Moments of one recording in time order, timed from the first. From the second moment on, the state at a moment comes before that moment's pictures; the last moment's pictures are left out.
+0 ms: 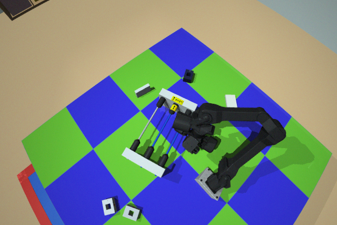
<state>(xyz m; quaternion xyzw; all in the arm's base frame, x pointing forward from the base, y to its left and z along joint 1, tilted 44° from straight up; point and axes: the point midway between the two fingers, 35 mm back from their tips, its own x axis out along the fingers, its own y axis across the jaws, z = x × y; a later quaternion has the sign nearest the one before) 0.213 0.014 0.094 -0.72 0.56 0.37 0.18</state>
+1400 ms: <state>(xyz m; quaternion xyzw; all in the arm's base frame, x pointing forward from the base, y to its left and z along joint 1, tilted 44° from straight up) 0.213 -0.006 0.076 -0.72 0.57 0.37 0.17</state>
